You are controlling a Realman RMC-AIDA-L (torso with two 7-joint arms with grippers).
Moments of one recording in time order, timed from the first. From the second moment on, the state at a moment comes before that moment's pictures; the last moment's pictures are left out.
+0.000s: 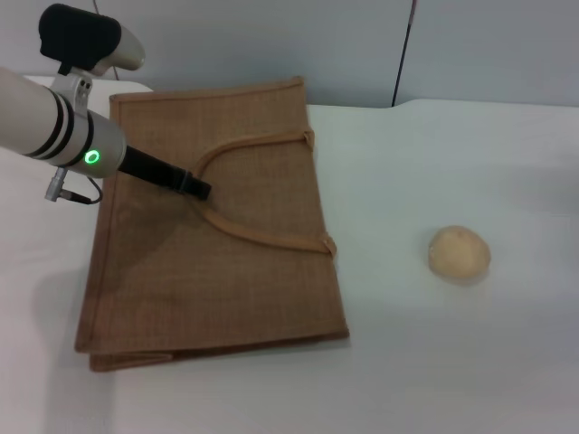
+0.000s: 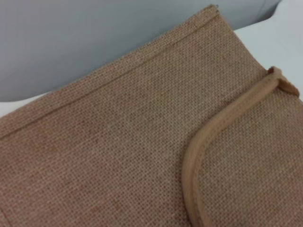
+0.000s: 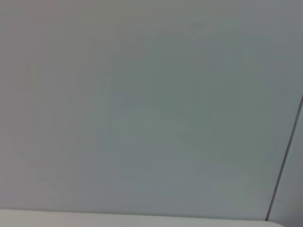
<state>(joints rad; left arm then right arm) -0.84 -1.98 0.95 0.59 -0.61 -0.99 0.84 0.64 2.02 -2.12 -0.20 -1.86 0.62 2.81</state>
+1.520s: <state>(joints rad) -0.88 -2.01 0.96 0.54 -0.58 -0.89 0.80 0.64 2.02 -2.12 -0.20 -1.86 0.62 2.81</state>
